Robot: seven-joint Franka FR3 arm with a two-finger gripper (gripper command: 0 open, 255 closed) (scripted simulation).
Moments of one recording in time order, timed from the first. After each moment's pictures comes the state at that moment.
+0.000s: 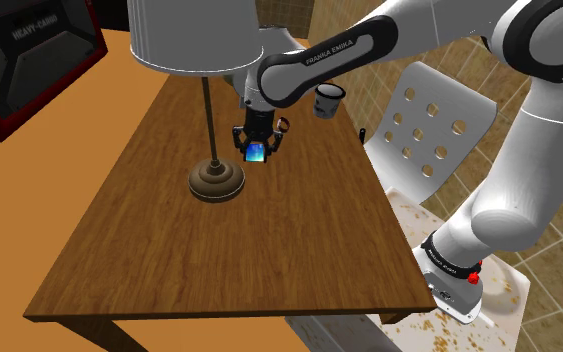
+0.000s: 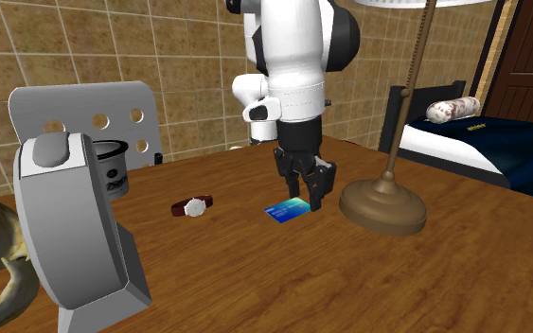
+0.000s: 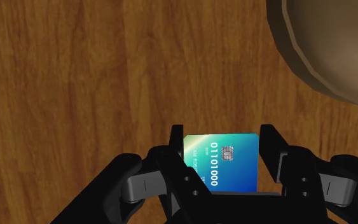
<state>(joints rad) 0.04 0.27 0.34 -1.97 0.06 2.19 1.04</state>
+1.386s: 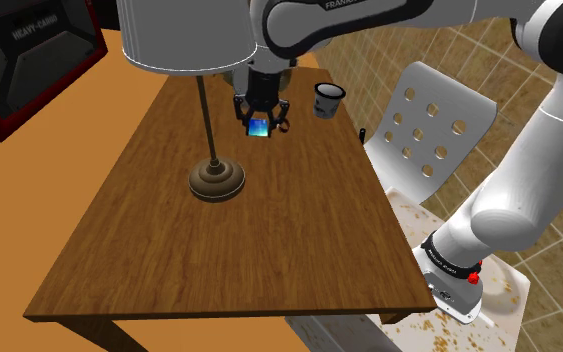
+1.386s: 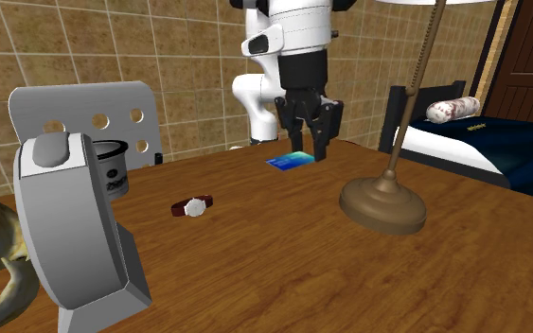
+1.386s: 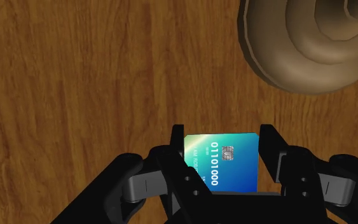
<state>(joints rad) 0.02 0.16 0.35 -1.86 0.10 1.96 1.04</state>
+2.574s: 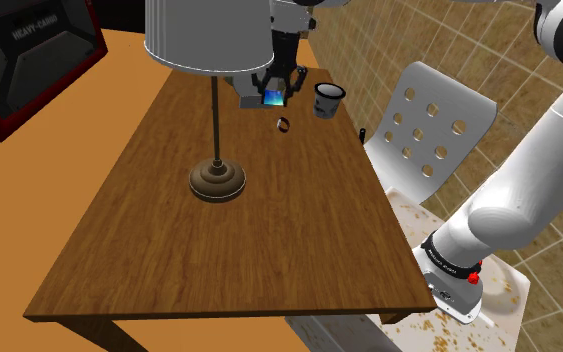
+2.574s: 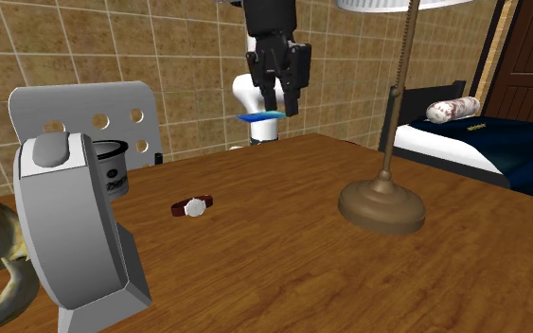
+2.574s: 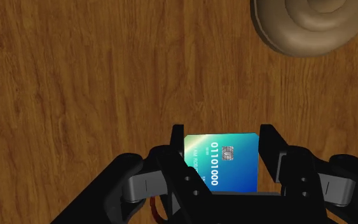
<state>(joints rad) -0.03 0.09 0.31 -1.75 0.11 1.77 0.96</state>
